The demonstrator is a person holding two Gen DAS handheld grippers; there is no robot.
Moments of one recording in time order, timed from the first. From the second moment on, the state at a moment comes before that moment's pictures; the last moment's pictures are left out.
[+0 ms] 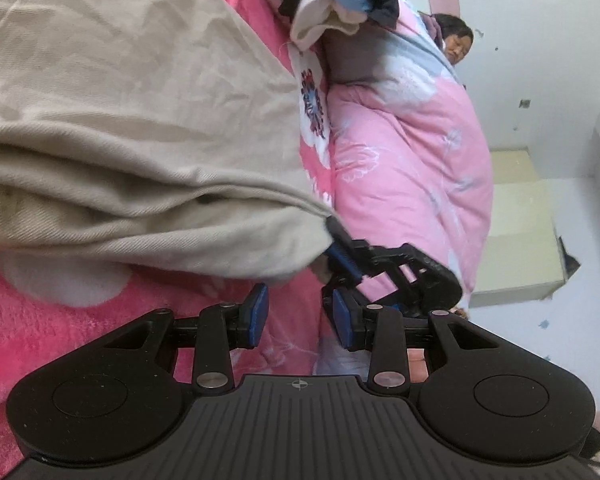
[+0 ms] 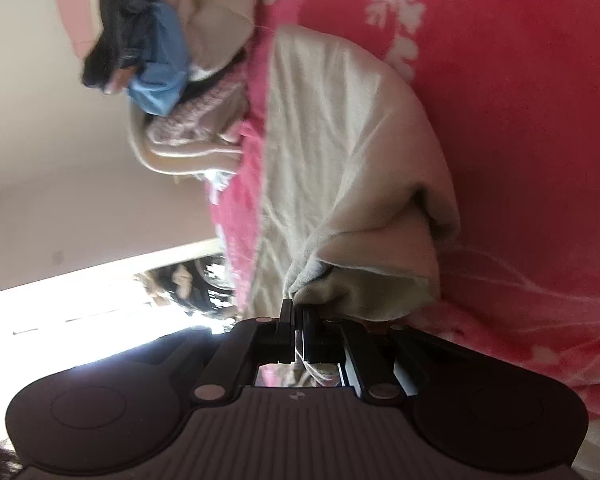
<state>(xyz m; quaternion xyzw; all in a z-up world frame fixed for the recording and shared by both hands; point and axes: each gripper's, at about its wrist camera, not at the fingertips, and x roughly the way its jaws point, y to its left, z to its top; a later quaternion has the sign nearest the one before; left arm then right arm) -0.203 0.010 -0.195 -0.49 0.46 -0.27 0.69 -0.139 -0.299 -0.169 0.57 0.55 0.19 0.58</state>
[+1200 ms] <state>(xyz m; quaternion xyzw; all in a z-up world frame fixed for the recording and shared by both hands) -0.201 -0.045 -0.152 -0.21 0.44 -0.25 0.84 -0.137 -0.299 -0.195 0.59 0.58 0.16 0.54</state>
